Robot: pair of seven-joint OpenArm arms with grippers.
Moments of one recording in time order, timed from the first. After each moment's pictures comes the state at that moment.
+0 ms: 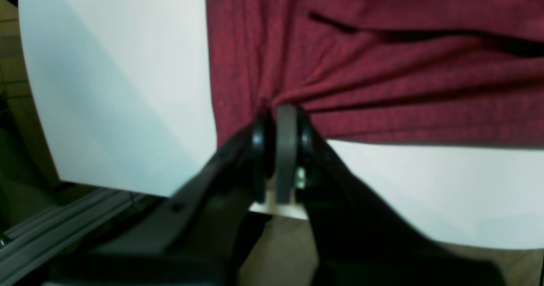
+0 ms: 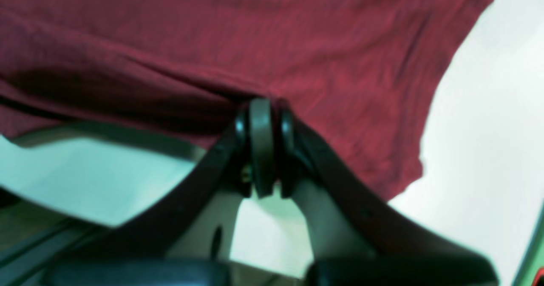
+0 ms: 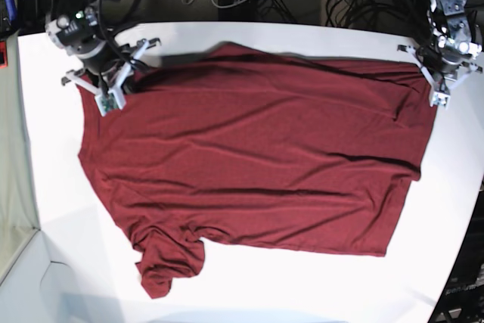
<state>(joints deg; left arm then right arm) 16.0 -16.0 -27.3 91.3 4.2 -27.2 47.1 -19.6 -5.5 22.3 114.4 -2.3 40.1 -49.1</state>
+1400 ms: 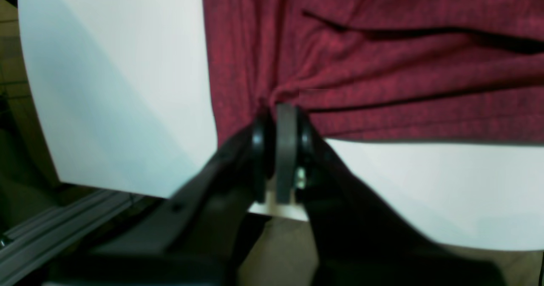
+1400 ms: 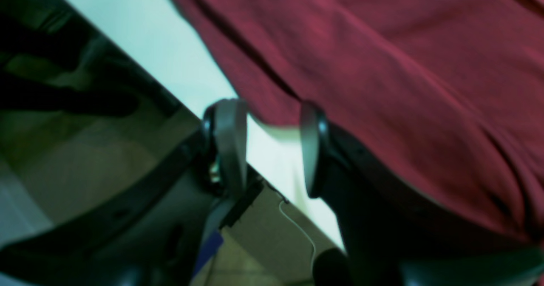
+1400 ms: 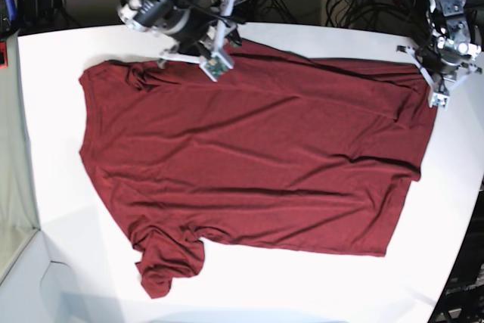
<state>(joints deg) 15.7 -15.8 -27.1 91.6 4.2 -27.2 47.6 -26.4 -8.8 -5.2 112.4 -2.1 39.8 -52.4</state>
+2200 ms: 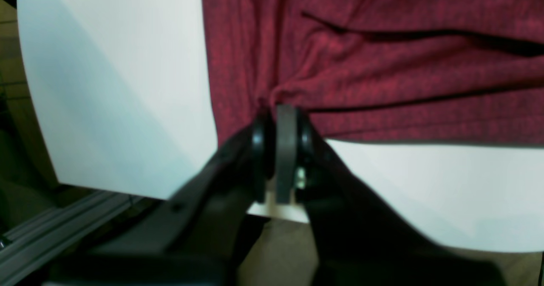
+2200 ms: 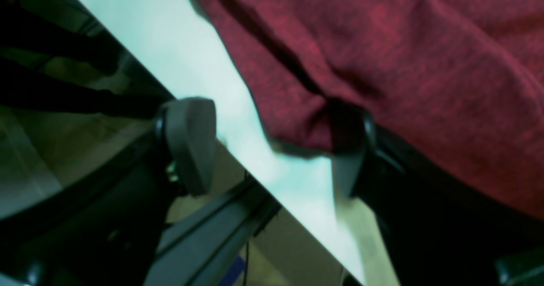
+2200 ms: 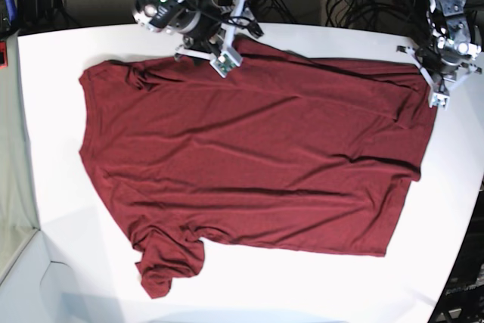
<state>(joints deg) 15.7 -15.8 -27.1 91.3 4.1 -27.2 47.2 -25.1 -8.7 -4.7 101.6 -2.4 39.8 -43.7</state>
